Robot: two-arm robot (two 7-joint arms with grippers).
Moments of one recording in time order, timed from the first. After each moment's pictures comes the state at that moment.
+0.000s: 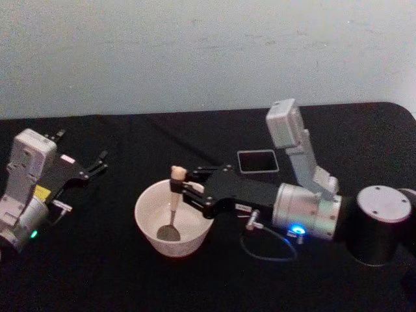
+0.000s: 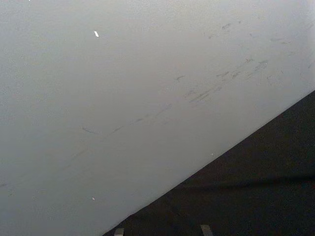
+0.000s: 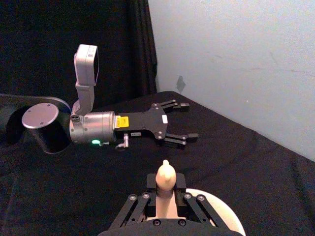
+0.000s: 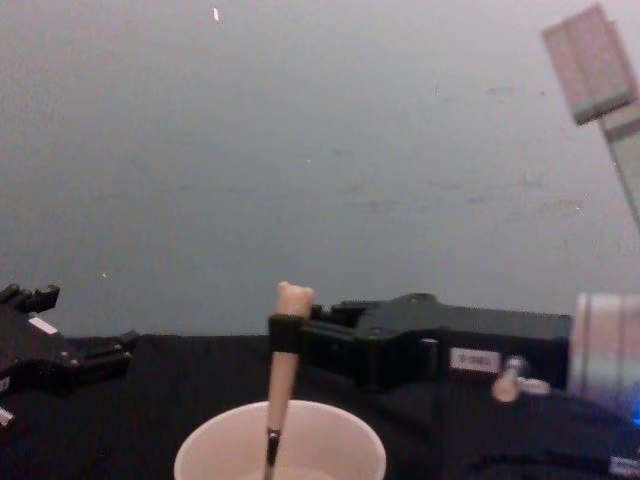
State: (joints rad) left arm -0.20 0.60 0.45 -1.41 -0.25 -0.12 0.03; right arm 0.34 0.45 -0.60 -1.56 0.55 0.16 0.61
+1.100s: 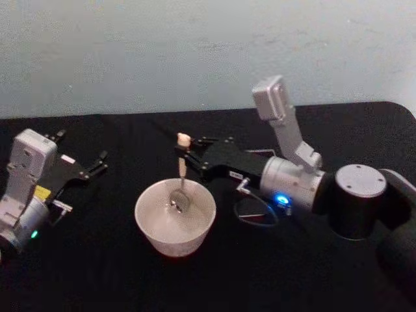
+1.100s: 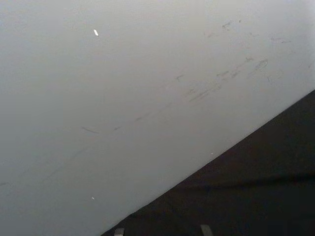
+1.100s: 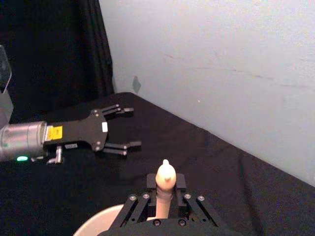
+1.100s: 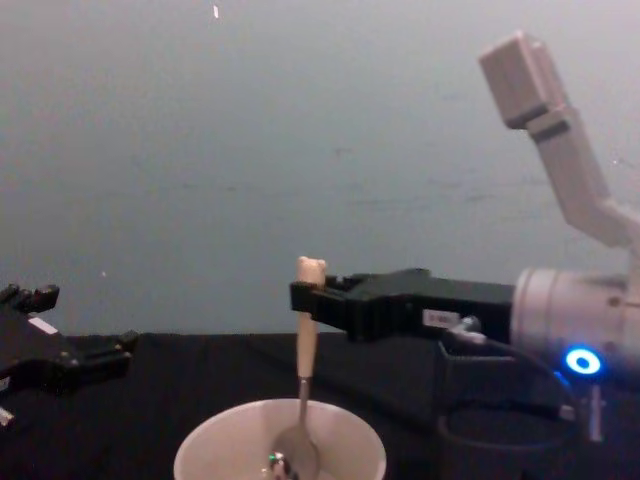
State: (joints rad) left arm -0.20 0.60 0.45 -1.41 -0.25 -0.12 0.03; right arm 0.45 0.33 -0.59 -1.36 0.48 0.14 0.50
